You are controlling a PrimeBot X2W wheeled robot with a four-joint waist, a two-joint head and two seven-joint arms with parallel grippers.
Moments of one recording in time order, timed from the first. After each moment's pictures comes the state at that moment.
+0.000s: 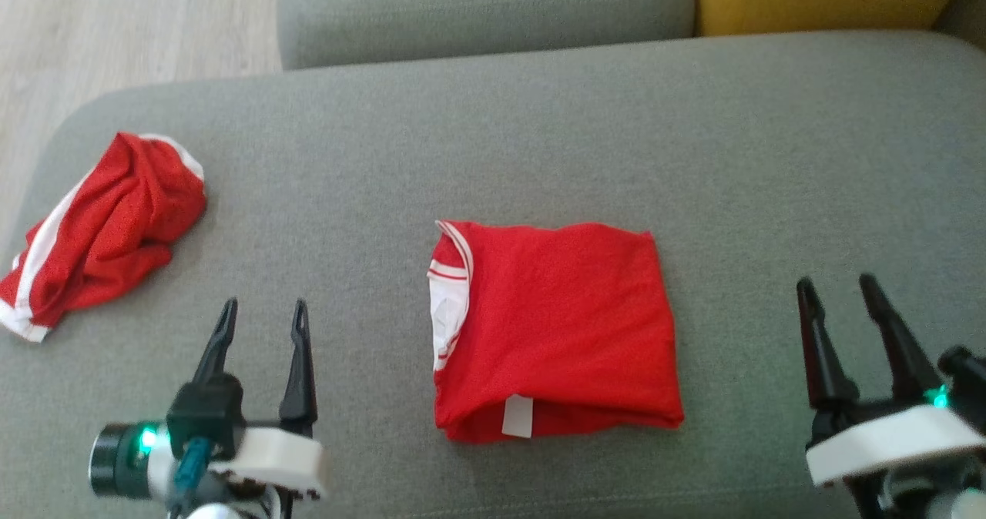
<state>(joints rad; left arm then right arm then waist) 0.01 0.37 -0.49 -0.03 -0.30 0.45 -0.22 0.14 -0.12 -0.01 -0.15 0.29 0.13 0.05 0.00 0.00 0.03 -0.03</state>
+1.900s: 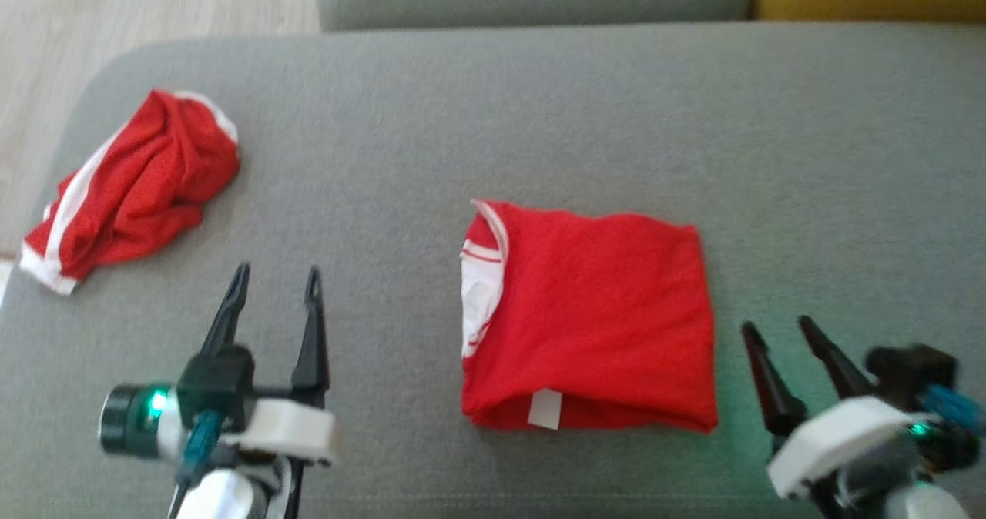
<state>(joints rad) -0.05 0.37 -0.52 -0.03 -0.30 0.45 -0.23 0.14 -0.11 0.03 -0.05 0.28 0.13 0.20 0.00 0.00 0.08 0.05</state>
